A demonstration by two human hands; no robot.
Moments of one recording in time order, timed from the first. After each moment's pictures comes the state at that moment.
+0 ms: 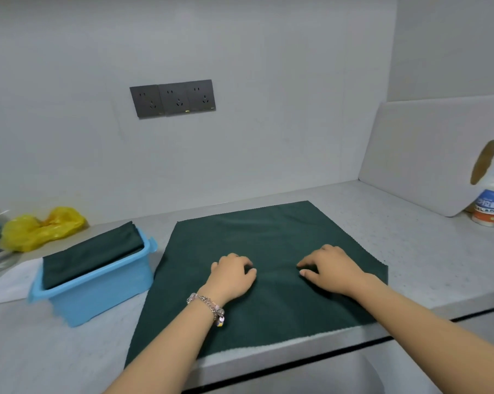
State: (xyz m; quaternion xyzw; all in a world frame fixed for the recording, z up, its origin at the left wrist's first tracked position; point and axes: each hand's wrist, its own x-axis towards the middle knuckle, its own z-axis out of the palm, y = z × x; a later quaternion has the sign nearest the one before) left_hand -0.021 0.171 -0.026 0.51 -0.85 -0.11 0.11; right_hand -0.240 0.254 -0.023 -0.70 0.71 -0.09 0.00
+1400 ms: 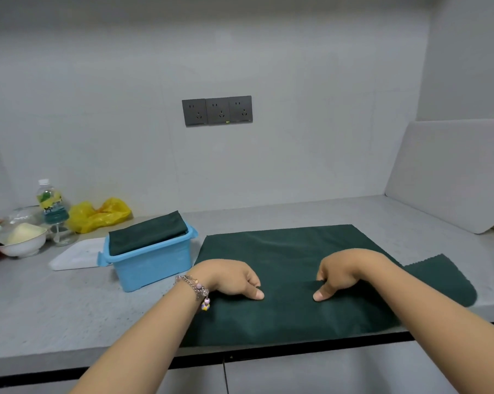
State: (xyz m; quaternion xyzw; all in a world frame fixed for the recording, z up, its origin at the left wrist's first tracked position) left_hand 0.060 0.244 0.037 0.42 -0.87 -0.24 -0.09; right_hand -0.172 0.304 0.050 -0.69 0.69 0.15 0.18
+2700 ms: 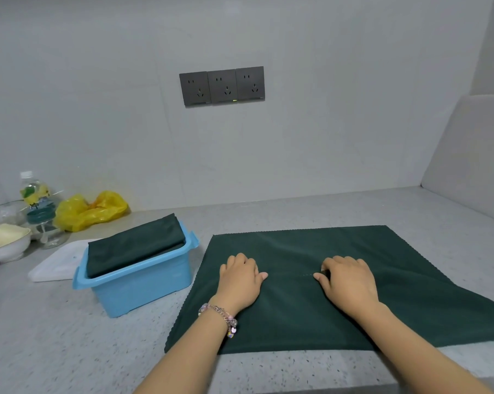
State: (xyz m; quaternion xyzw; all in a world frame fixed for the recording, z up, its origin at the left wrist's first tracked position) left_hand 0.035 0.125 -0.061 0.55 -0.82 -0.03 0.15; right_hand -0.180 0.193 -0.057 -0.64 0.74 -0.12 -0.14
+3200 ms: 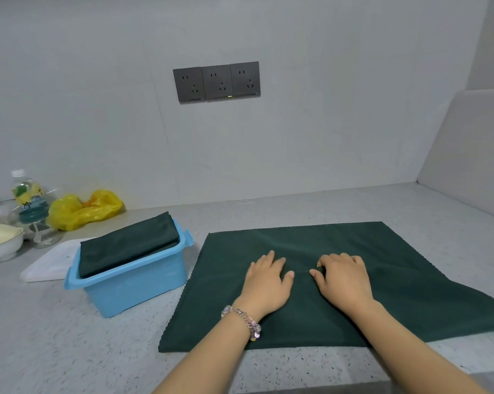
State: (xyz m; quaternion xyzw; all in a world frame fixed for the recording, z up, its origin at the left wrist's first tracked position) left_hand -0.011 0.150 -0.057 0.51 -0.85 -0.10 0.12; right_hand -0.180 0.189 -0.063 -0.63 0.75 -0.15 -0.12
